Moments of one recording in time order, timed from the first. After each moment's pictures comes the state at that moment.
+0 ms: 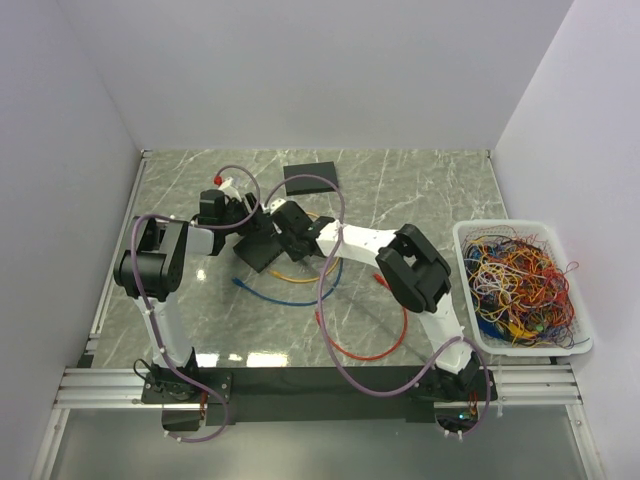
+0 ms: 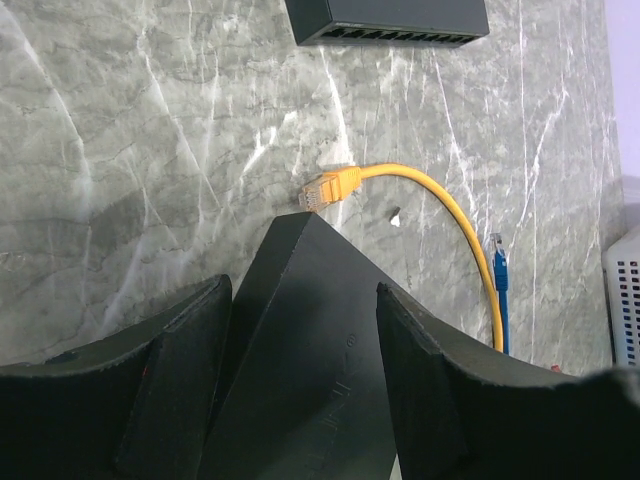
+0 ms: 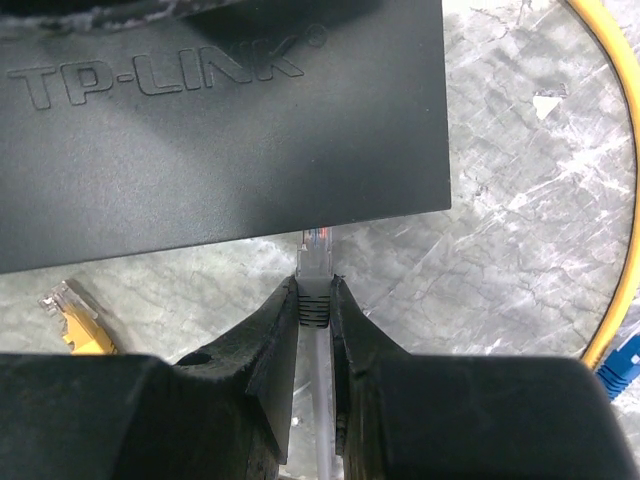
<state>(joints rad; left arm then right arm) -0.13 1.95 0.90 0.56 0.50 -0.56 0.86 2.17 1.58 -0.35 0.17 0.07</state>
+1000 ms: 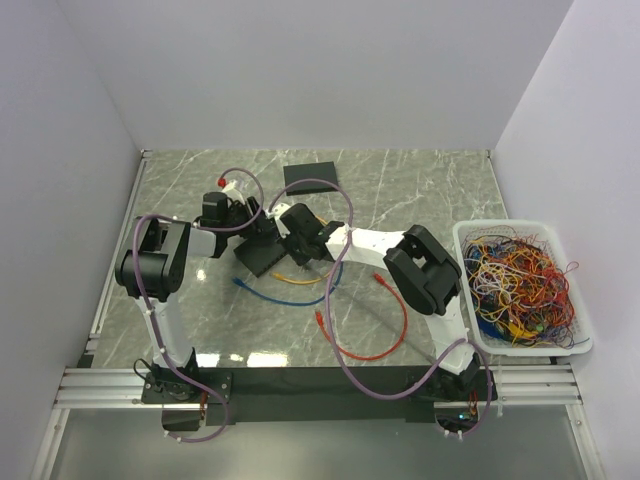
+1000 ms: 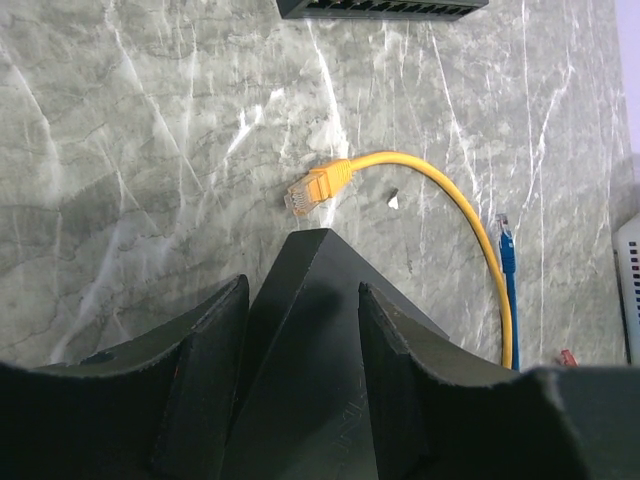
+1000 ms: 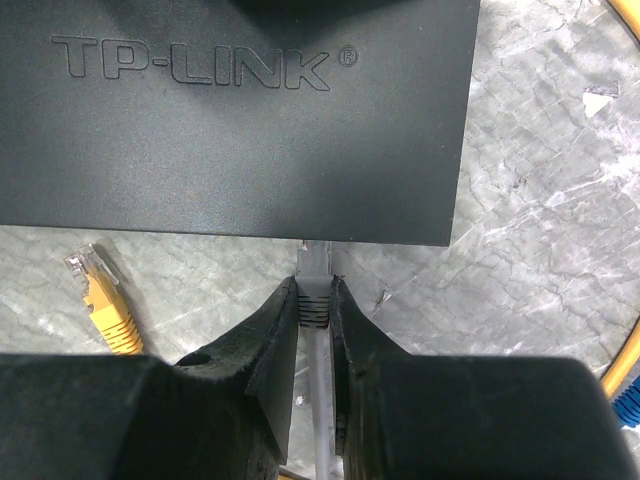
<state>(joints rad) -0.15 1.95 0.88 0.57 0.51 -0.54 0.84 2.09 1.44 -0.22 0.05 0.00</state>
